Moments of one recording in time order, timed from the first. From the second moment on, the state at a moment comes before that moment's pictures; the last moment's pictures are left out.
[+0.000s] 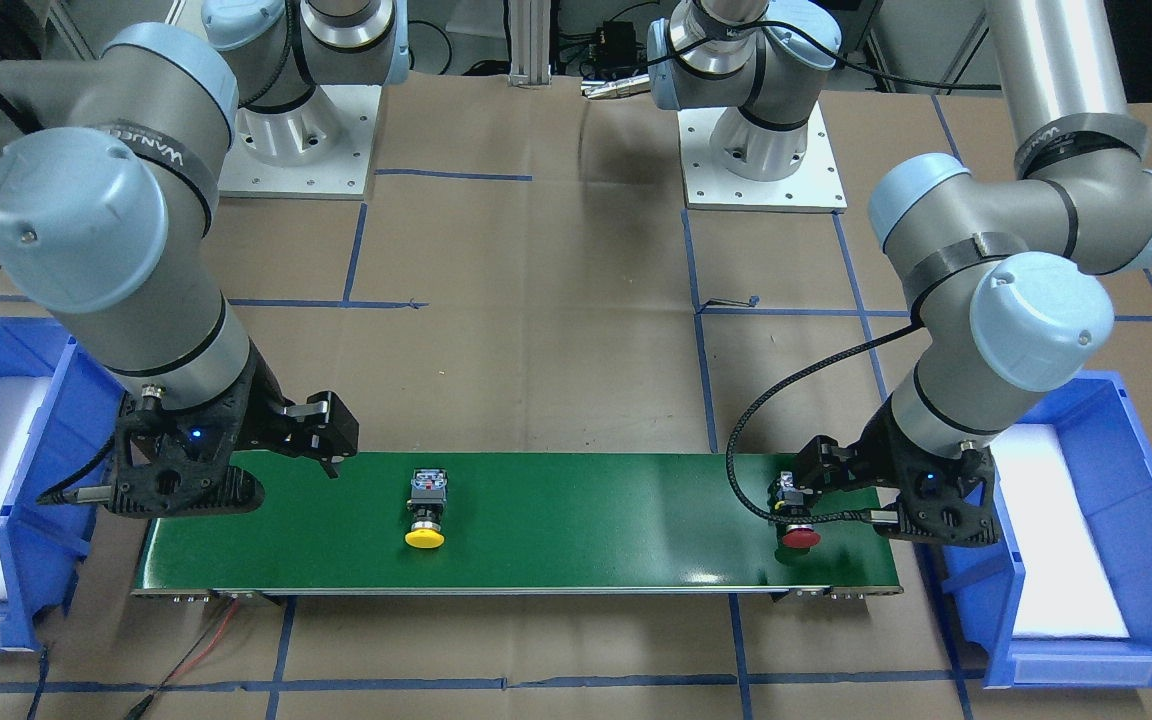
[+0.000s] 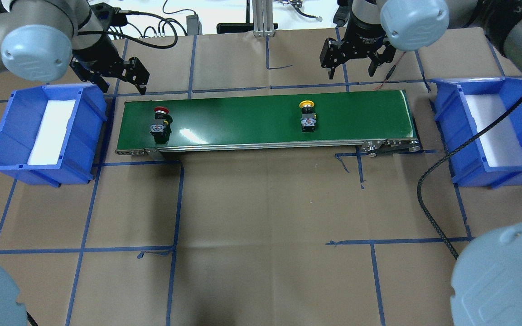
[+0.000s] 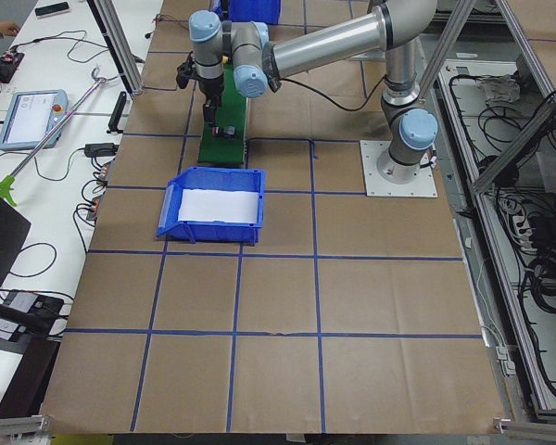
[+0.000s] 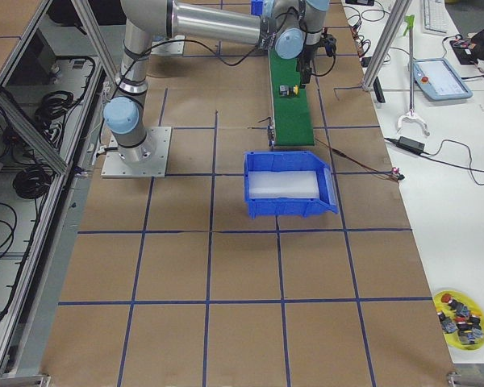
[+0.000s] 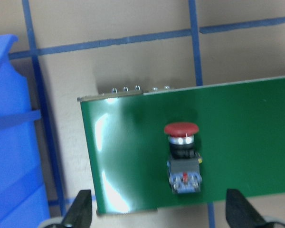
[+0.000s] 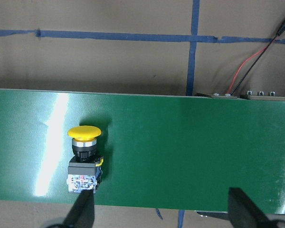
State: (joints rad) left arm -1.44 -1.87 -1.48 -1.35 1.57 0.25; right arm 1.63 -1.15 1.36 -1.79 -1.54 0.01
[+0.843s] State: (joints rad) left arm -1.54 -1.61 -1.56 -1.59 1.57 0.11; right arm 1.63 -1.07 1.36 -1.78 -1.54 0.02
